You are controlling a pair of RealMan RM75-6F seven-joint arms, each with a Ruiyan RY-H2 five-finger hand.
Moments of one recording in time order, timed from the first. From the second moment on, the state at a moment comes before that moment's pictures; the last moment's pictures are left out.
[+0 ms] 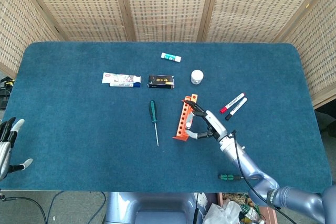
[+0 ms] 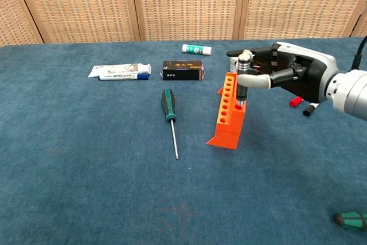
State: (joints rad) left arm -0.07 -1.03 -0.04 -1.81 1.36 1.44 0.23; right arm 0.67 -1.56 0.15 -1.34 -1.48 0.99 1.10
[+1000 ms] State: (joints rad) left arm -0.07 -1.03 -0.04 -1.81 1.36 1.44 0.24; right arm 0.68 -1.58 0.09 -1.25 -1.59 1.07 1.13
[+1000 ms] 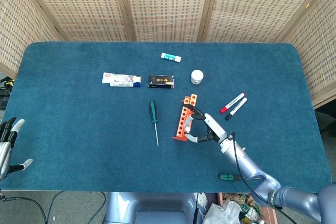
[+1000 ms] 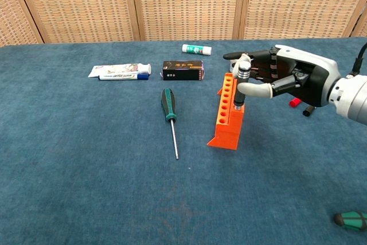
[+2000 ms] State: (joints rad) left arm -0.07 -1.02 -0.04 -1.81 1.37 1.45 0.22; right arm 0.64 -1.45 0.07 -1.32 -1.66 1.24 0.96
